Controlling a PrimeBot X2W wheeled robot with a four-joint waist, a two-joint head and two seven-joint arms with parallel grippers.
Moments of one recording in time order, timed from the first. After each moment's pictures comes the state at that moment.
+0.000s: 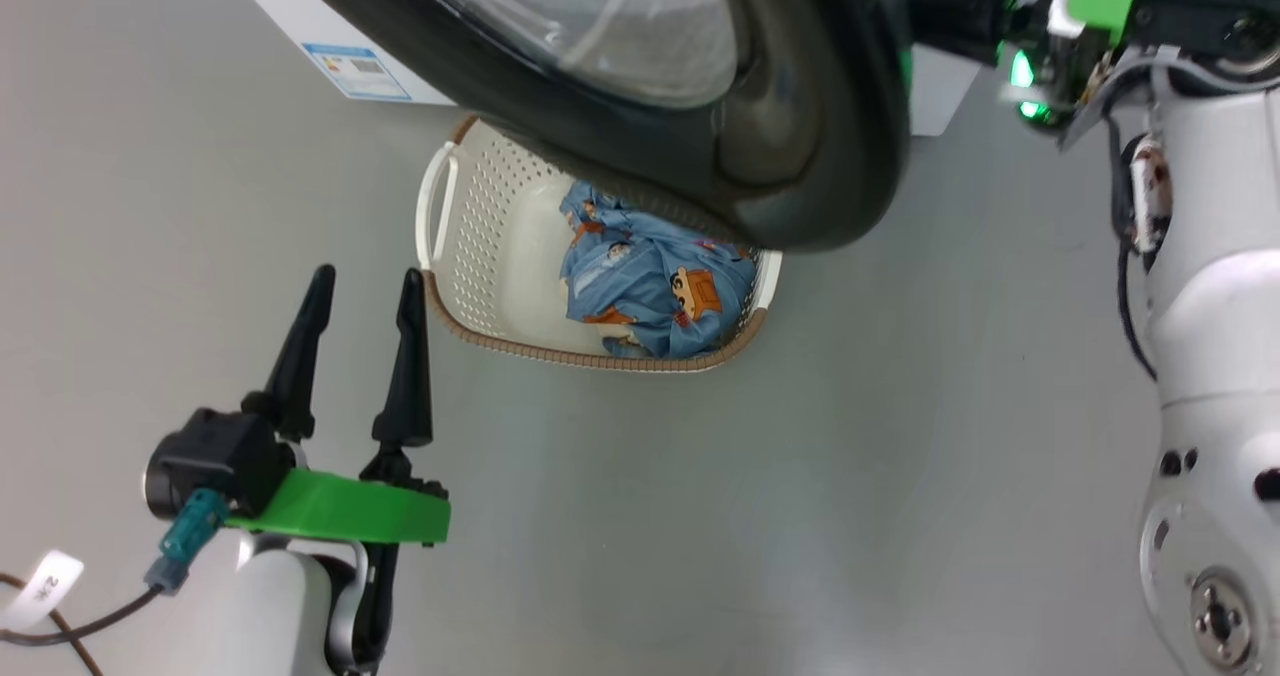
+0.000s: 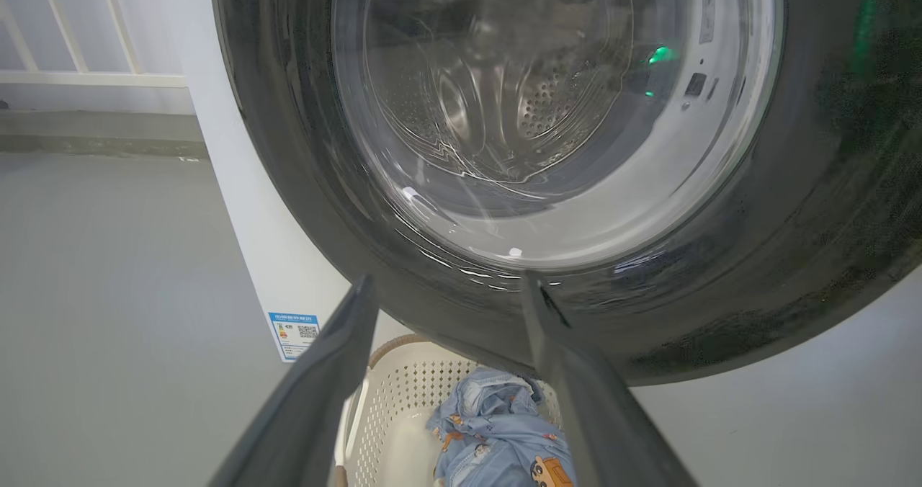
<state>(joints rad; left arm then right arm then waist) -0.33 0.03 -0.18 0.16 -0.29 -0.06 -0.25 -1.22 -0.09 -0.18 0.72 1.13 0.13 1.26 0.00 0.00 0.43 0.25</state>
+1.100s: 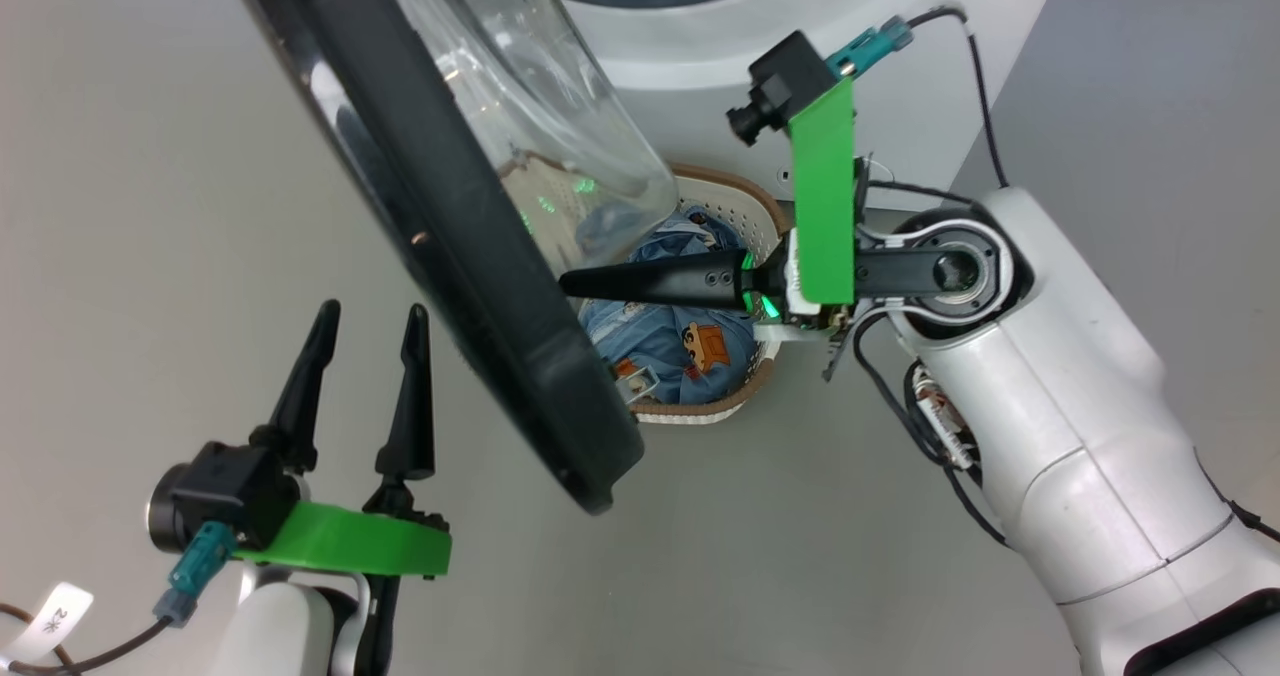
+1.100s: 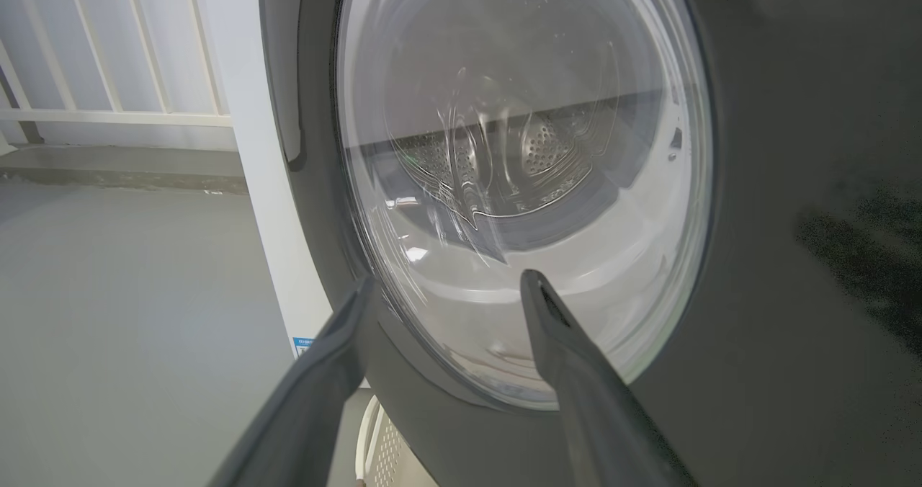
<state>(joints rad) -0.28 0.03 -0.18 0.14 -0.27 -0.07 -0.25 -0.95 -0.09 0.45 0.48 1.60 0.13 1.06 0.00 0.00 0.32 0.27</state>
